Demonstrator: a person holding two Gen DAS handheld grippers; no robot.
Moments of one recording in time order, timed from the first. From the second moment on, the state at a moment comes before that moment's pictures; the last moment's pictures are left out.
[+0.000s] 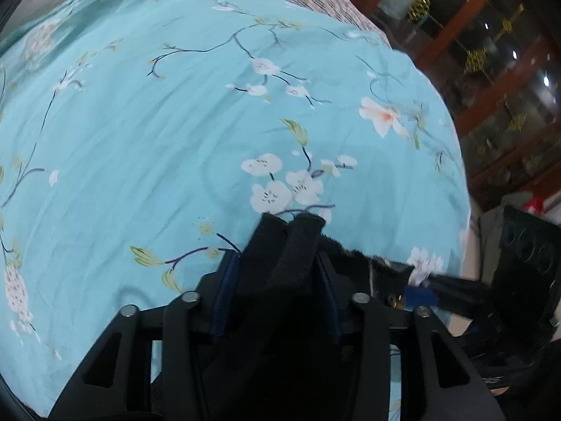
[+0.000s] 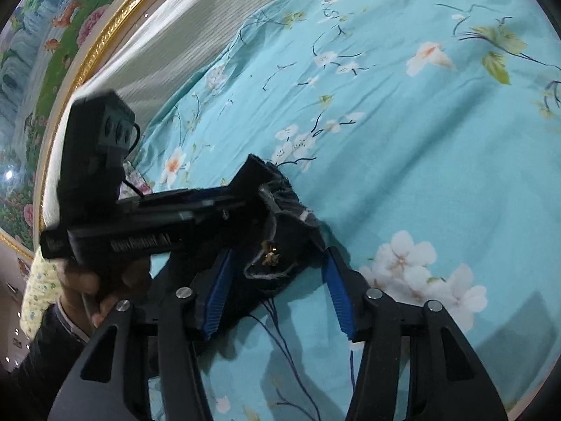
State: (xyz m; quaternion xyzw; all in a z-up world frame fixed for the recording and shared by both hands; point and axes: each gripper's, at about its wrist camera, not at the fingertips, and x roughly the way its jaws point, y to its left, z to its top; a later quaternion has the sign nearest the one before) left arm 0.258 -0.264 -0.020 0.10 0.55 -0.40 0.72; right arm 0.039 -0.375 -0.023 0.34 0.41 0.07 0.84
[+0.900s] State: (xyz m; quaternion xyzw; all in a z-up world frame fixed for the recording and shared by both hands) left arm 0.179 -0.080 0.086 -0.07 0.43 -0.38 0.81; right arm 0.032 -0.267 0.058 0.28 0.35 0.25 0.86
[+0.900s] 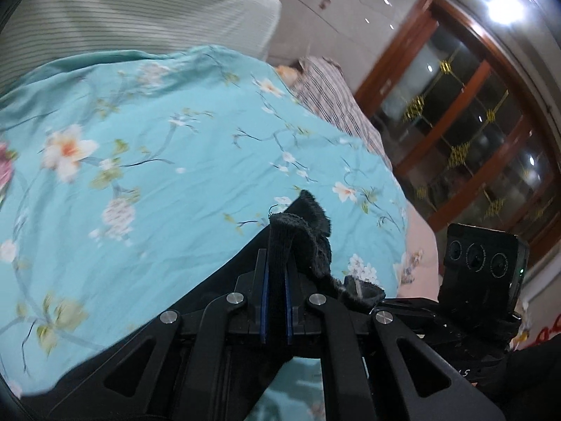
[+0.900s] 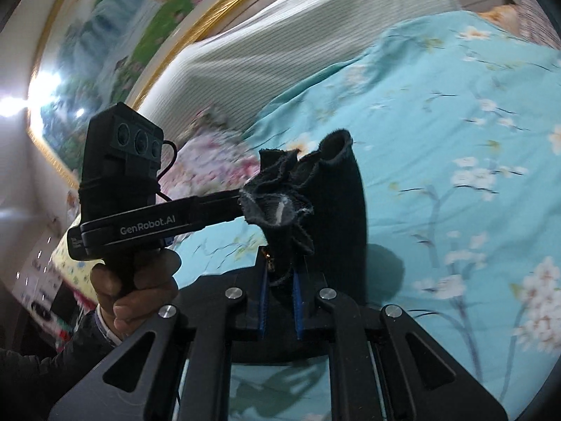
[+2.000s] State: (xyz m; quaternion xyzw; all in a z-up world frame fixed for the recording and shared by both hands) left arm 0.097 0.100 0.001 -0.22 0.45 -0.19 0.84; right arm 0.045 -0.096 0.000 0.17 0.47 0.41 0.76
